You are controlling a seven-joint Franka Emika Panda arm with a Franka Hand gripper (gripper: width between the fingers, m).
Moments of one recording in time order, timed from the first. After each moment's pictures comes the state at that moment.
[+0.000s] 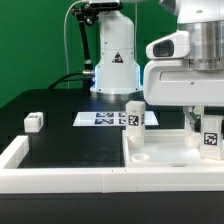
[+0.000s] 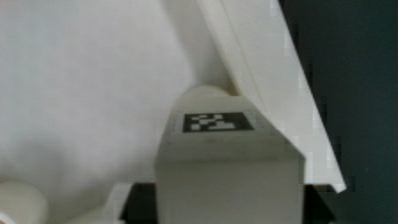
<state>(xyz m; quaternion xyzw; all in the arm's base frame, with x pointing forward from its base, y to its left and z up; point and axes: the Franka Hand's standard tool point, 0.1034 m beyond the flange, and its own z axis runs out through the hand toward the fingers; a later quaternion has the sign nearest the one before) 0.619 0.115 0.071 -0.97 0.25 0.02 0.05</state>
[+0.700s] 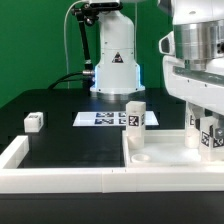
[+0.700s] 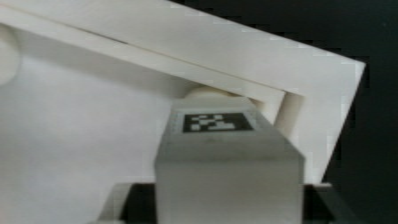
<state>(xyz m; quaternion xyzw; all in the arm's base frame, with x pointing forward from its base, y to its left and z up) 0.619 0.111 0.071 -0.79 0.60 0.03 0.05</state>
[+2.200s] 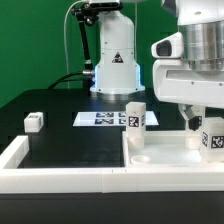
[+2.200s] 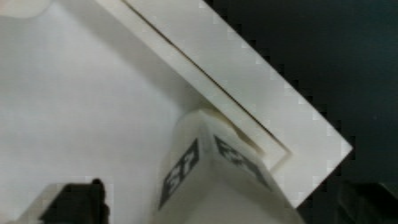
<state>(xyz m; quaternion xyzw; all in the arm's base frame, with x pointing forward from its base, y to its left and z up) 0.619 0.123 0.071 -0.93 0.36 0.02 0.06</state>
